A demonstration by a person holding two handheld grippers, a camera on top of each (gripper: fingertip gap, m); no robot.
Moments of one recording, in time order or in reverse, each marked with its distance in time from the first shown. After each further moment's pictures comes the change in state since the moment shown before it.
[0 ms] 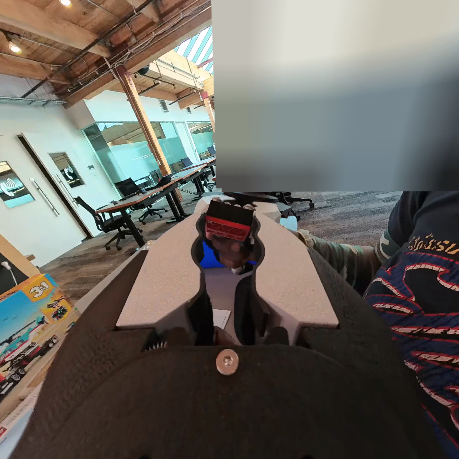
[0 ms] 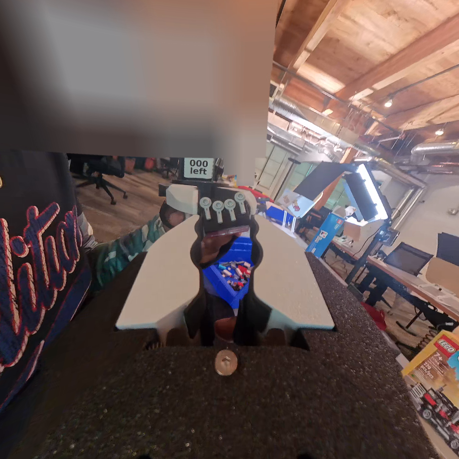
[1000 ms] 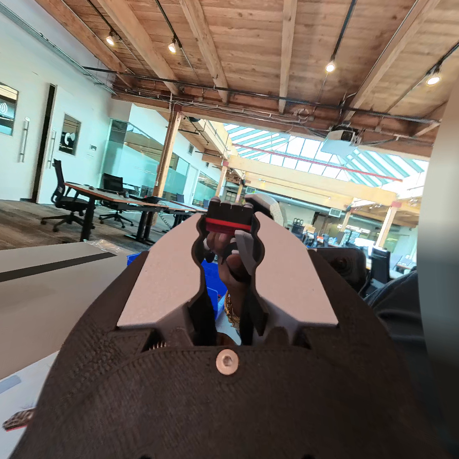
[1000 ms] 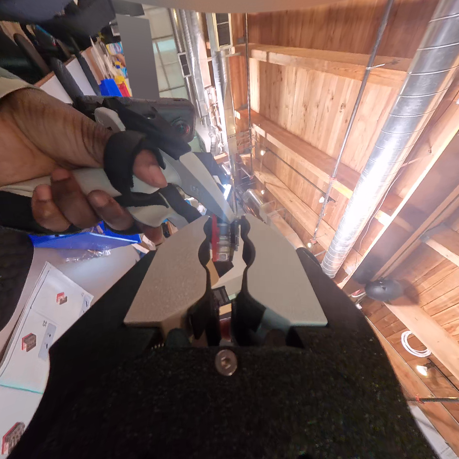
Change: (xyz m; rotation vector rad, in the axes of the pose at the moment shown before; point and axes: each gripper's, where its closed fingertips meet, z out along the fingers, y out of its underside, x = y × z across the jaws) left arm -0.029 -0.019 -0.006 0.314 -0.143 -0.574; right arm 0.015 -0.026 0.021 -0.223 0.316 -1.019
